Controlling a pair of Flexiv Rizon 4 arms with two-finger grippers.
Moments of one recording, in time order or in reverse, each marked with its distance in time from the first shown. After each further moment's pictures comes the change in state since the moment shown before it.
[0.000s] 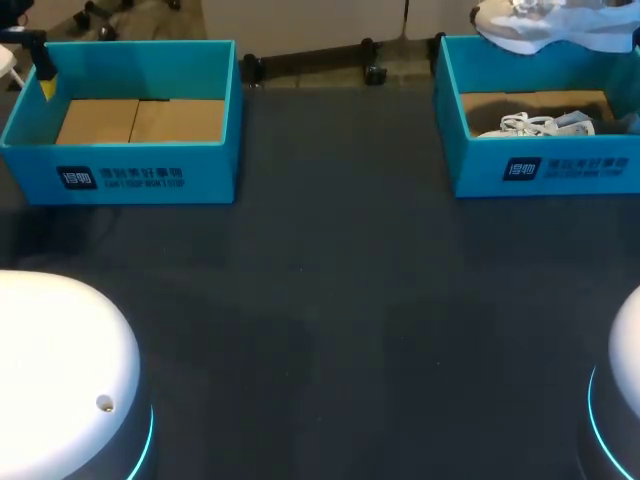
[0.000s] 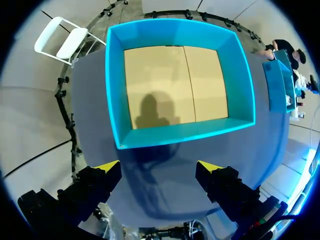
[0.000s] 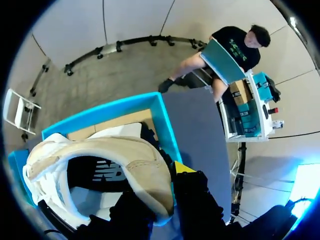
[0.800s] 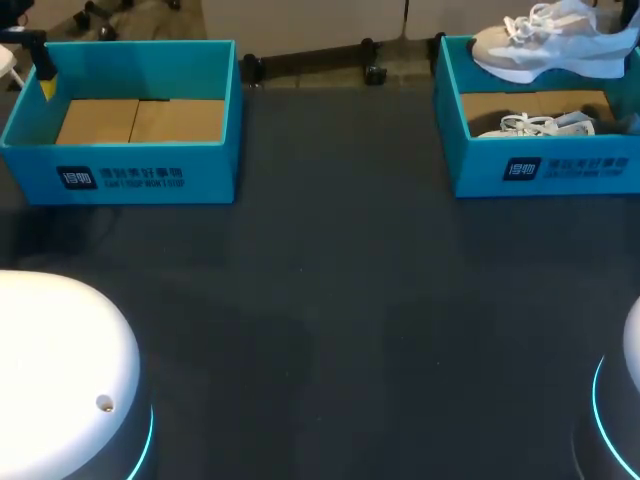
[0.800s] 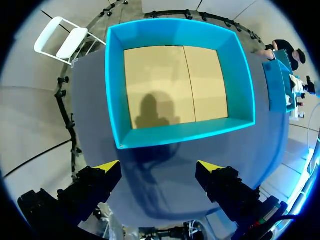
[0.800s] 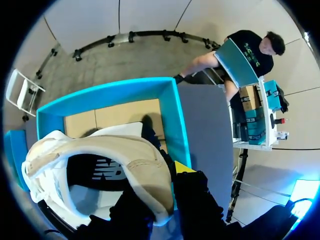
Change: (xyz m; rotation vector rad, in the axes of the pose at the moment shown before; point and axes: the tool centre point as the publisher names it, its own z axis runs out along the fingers) left arm 0.000 0.000 0.000 0.000 0.000 0.000; right arm 0.012 -0.017 0.035 0.023 0.030 -0.116
